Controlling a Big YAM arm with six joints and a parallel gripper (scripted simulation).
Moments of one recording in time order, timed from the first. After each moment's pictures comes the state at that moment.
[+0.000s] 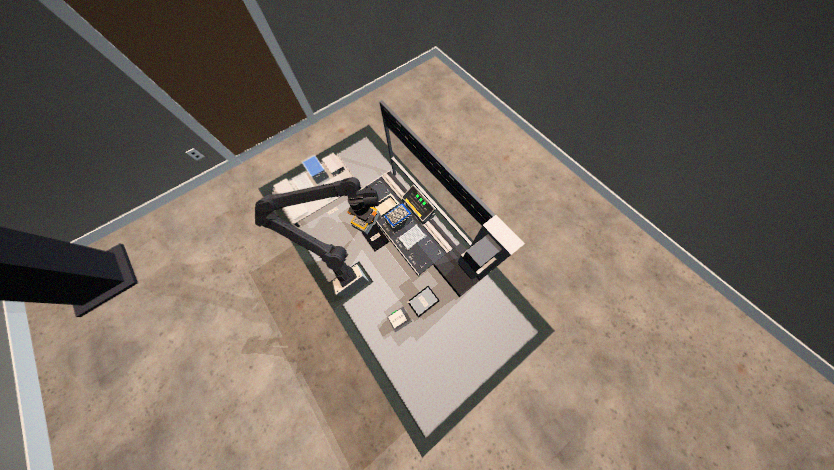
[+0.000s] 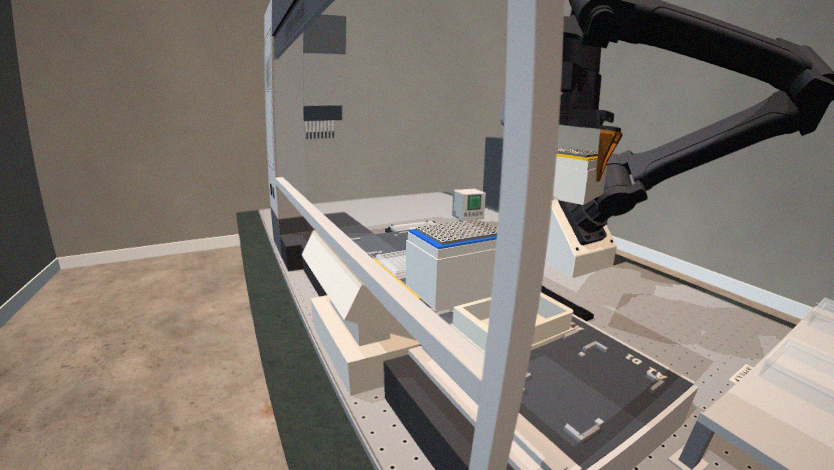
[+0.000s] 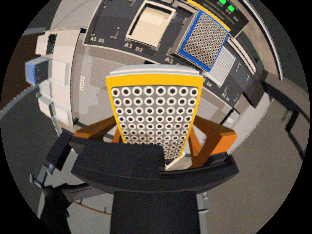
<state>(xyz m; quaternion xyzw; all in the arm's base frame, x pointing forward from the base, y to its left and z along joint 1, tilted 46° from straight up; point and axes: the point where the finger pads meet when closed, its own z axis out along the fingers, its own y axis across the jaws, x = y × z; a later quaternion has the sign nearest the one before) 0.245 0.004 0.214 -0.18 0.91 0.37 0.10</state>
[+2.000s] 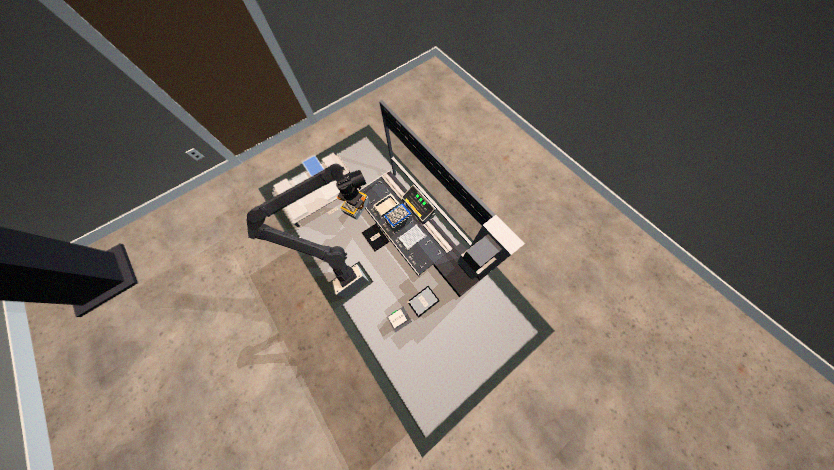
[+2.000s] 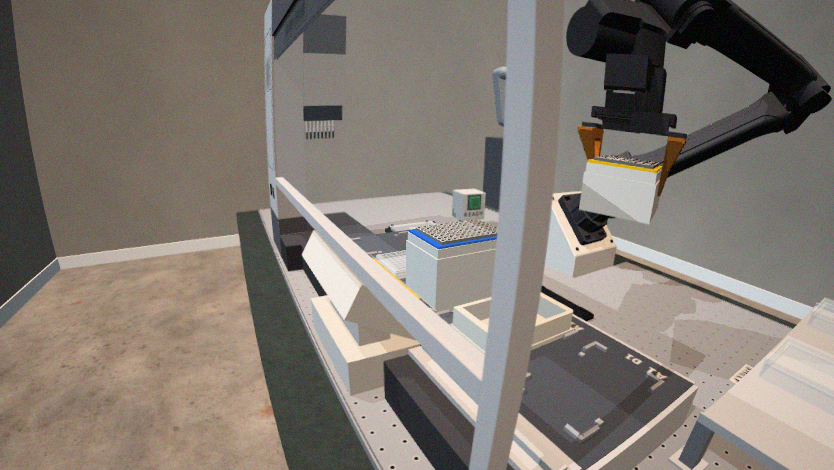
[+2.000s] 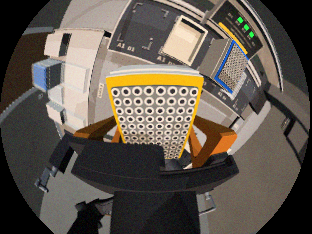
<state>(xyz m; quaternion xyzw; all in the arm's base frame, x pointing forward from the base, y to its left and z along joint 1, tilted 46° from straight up) 0.249 0.074 0.286 -0.18 0.91 0.37 0.10</state>
